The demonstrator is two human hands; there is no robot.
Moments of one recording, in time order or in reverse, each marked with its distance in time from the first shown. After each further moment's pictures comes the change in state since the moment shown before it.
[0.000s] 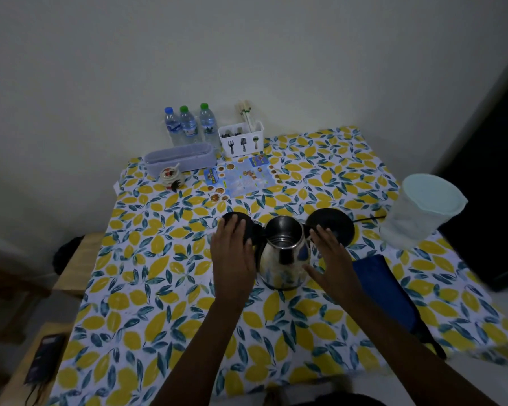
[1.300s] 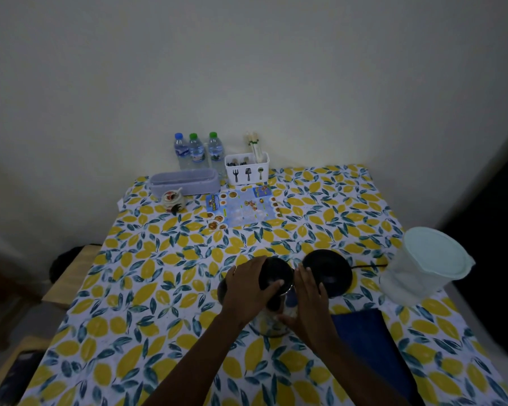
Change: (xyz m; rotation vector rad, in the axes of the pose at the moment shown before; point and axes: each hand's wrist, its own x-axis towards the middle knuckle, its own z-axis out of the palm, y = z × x) left_hand 0.045 0.012 0.063 0.121 -0.516 -0.109; right_hand 0.033 0.002 0.018 -0.345 -0.139 -0.018
